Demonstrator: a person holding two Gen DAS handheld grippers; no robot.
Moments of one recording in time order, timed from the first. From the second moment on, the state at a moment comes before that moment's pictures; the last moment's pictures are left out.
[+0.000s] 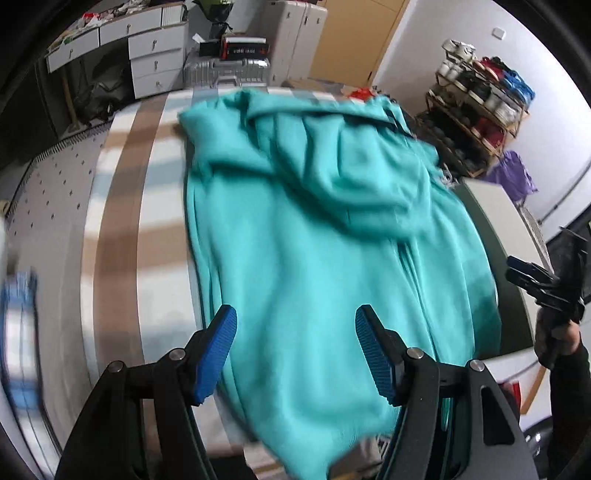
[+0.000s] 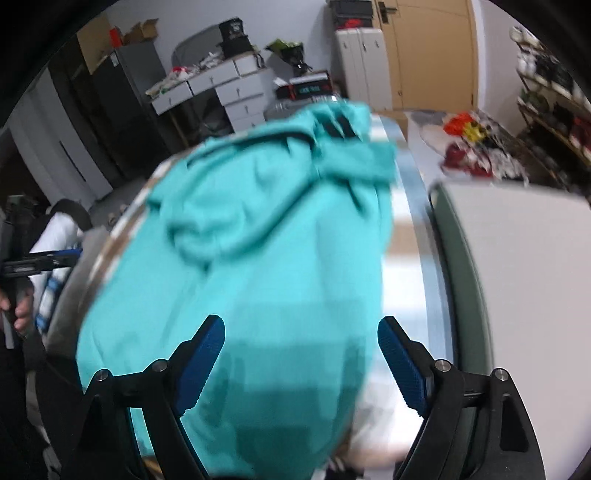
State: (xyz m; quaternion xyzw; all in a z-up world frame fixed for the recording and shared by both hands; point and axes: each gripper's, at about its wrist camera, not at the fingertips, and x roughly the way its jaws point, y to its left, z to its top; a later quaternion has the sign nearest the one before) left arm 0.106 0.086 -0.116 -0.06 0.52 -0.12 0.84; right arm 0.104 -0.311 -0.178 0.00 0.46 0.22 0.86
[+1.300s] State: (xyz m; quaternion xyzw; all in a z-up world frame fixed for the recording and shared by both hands) left arm 0.050 -0.127 -0.184 0.08 0.57 -0.26 0.77; right arm 0.014 -0.351 -0.217 0.09 0.49 0.24 0.84
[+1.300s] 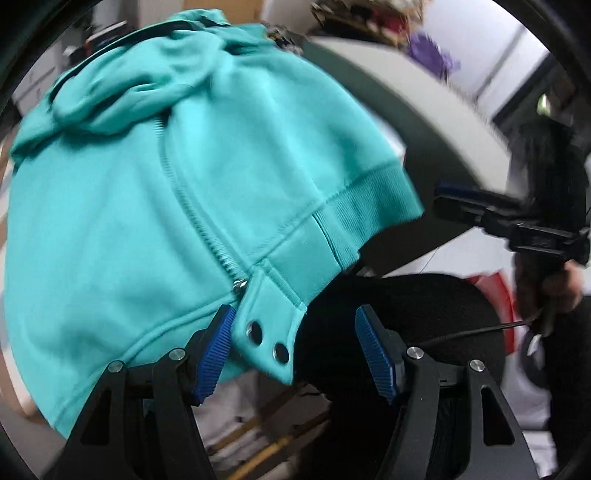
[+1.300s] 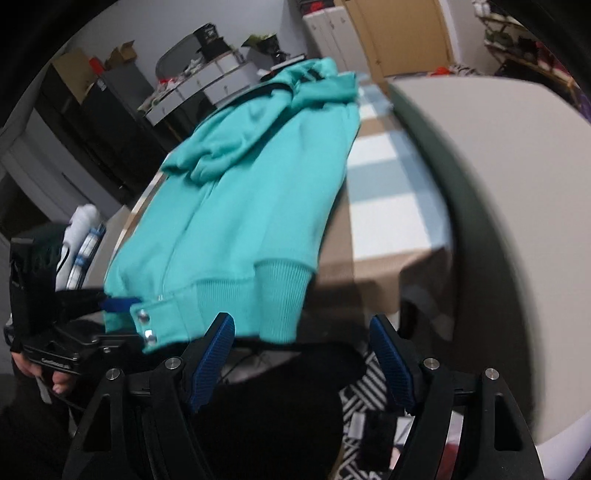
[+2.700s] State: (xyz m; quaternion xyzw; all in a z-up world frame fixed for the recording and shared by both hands) left arm 0.037 0.095 -0.186 -0.16 0.56 -0.08 0.81; right arm 0.036 -0.369 -0.225 0.20 0.49 0.23 0.82
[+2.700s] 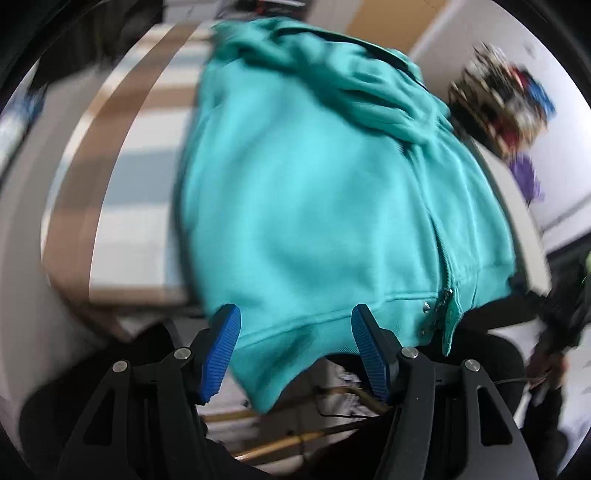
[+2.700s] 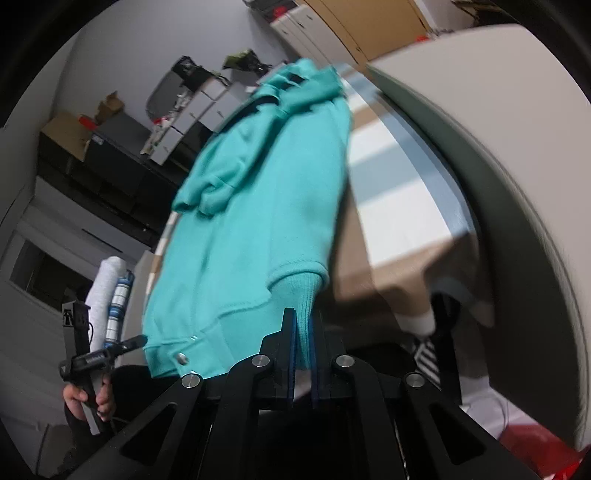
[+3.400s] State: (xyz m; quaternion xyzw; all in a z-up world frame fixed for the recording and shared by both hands) left arm 0.026 0.092 -0.225 -0.22 0.61 -0.13 0.75; right arm 0.082 -0.342 -0.240 0.22 0.52 0.25 0.79
